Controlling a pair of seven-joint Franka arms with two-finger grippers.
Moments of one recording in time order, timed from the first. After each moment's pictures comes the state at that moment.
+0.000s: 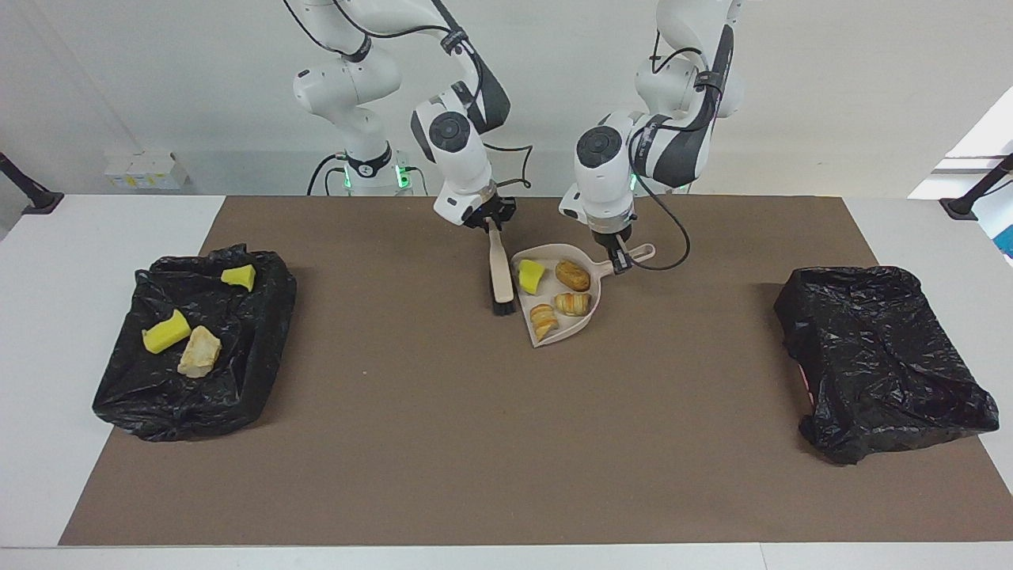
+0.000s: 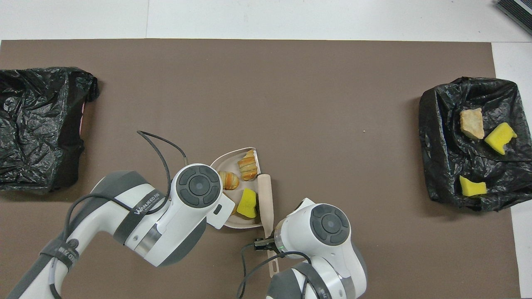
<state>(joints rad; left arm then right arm) -0.52 0.04 -0.09 -2.17 0.22 1.99 0.70 0.54 0.01 0.18 -2.32 0.49 2.27 0.34</state>
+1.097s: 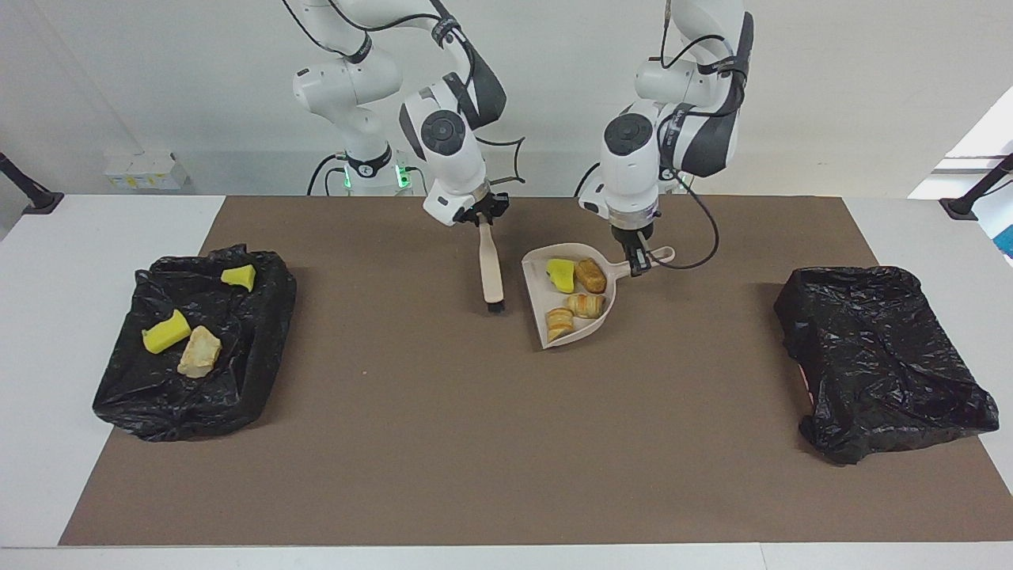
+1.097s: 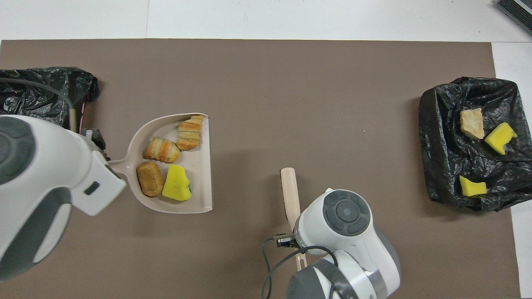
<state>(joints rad) -0.22 -0.18 -0.07 -1.94 0.22 1.78 1.25 0.48 -0.10 0.17 -2.27 0.27 2.01 0.45</state>
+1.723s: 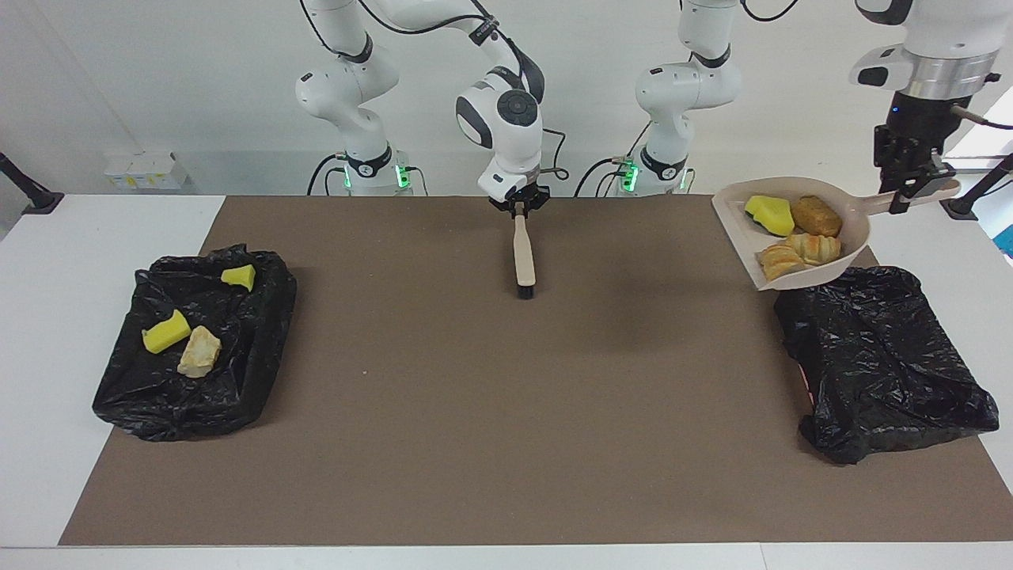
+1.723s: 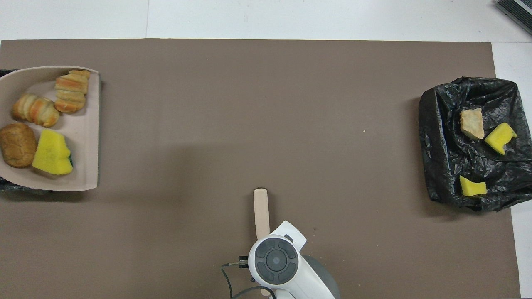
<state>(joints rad) 0.14 -0.08 -0.06 -1.57 0.21 1.72 1.73 0.68 0.01 0.17 -2.29 0.23 2.18 0.71</state>
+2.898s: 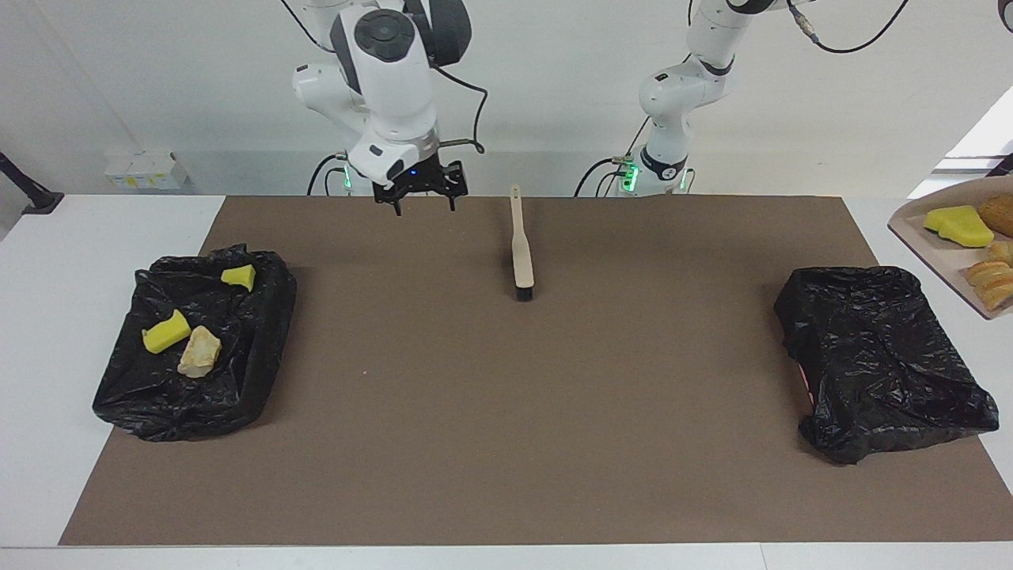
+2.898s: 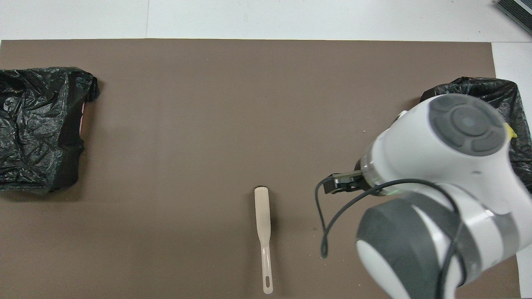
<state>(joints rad) 0.37 0.15 -0.05 -1.29 0.55 1.84 1.83 0.19 -0.04 0.15 -1.76 0.07 1.60 0.21</state>
